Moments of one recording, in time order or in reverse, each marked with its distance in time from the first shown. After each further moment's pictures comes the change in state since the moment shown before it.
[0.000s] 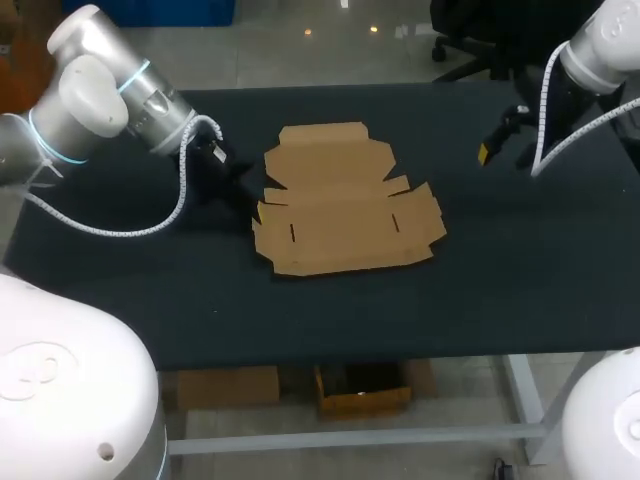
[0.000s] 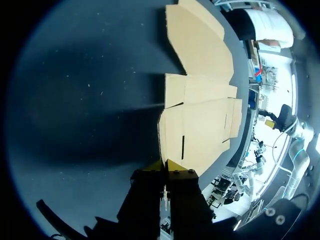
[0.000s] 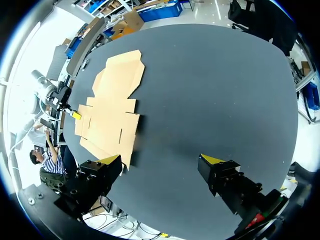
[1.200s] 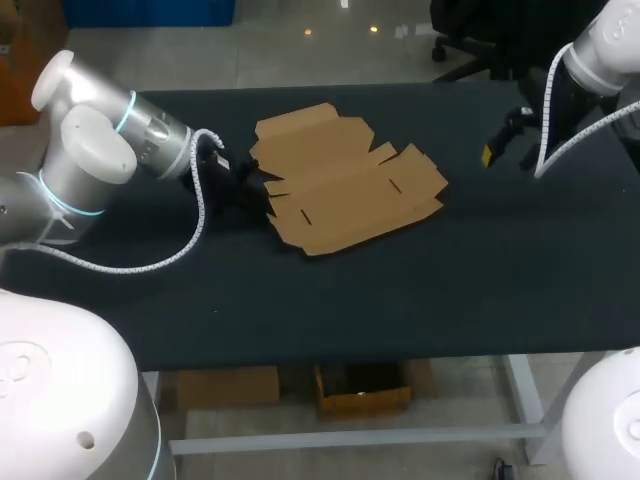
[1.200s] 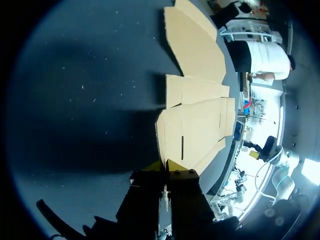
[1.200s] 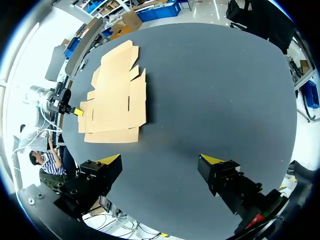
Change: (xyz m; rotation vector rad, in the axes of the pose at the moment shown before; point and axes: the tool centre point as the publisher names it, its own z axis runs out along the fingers) left arm 0.017 -0.027 0.019 0.217 0.161 -0.165; right arm -0.009 -0.002 0.000 0.004 -0.009 0.009
